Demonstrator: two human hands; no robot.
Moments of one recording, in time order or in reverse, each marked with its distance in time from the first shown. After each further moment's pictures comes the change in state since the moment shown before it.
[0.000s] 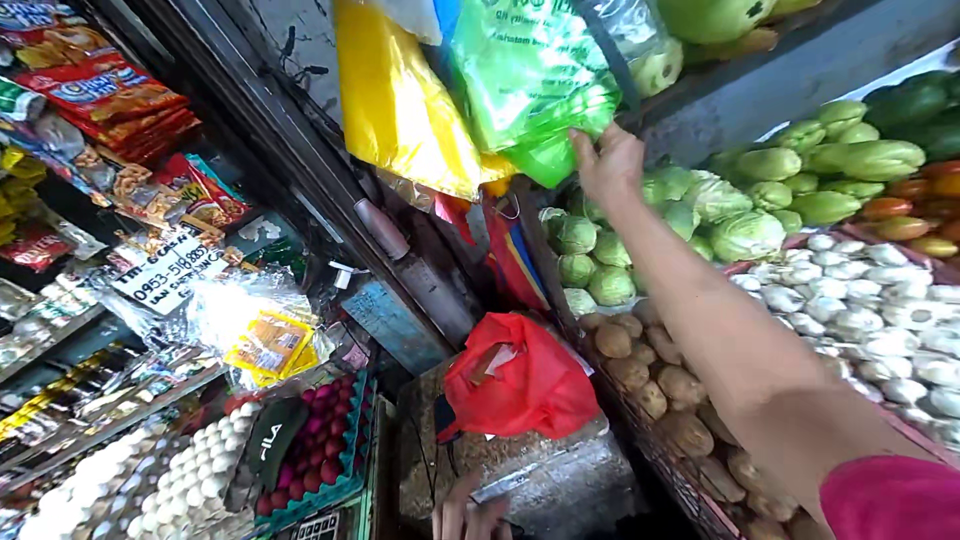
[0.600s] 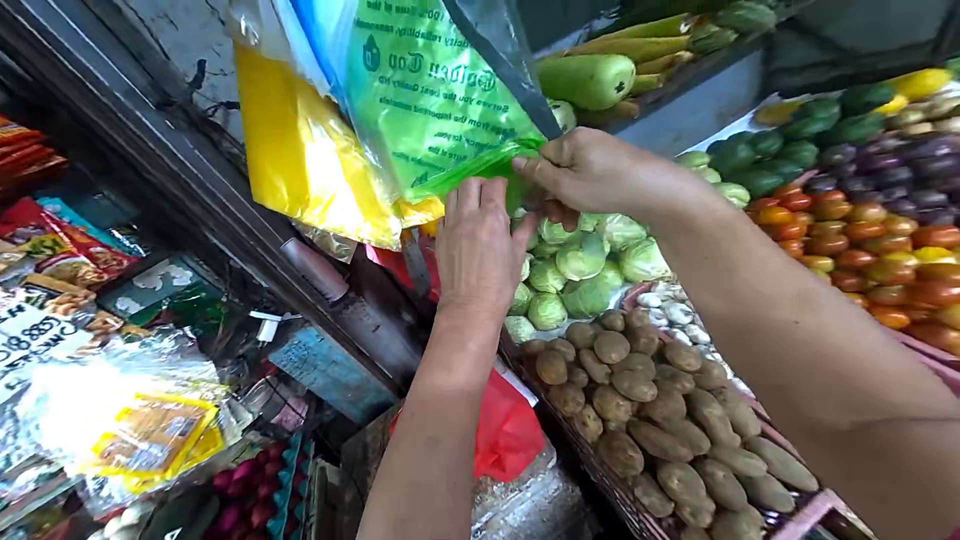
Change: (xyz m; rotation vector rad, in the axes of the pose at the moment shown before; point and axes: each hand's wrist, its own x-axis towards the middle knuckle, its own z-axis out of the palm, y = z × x) left_hand 0.328 0.162 0.034 0.080 0.198 0.476; right_hand 0.007 -0.072 -0.123 -0.166 -0.602 -0.070
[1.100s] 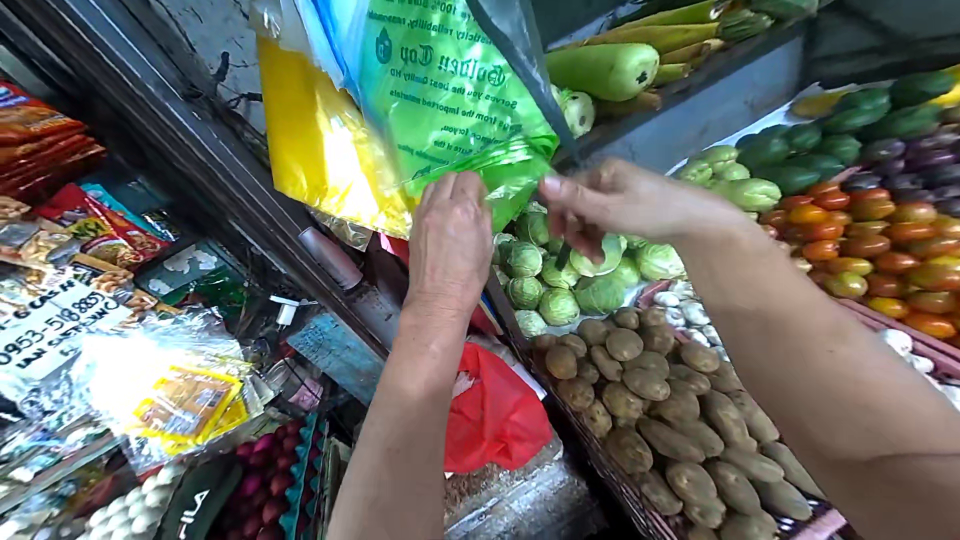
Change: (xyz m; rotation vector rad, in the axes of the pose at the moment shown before) left_hand -0.007 -0.019 -0.037 0.096 0.030 0.078; right_hand -0.028 0.027 0.014 0.303 -0.186 -0.100
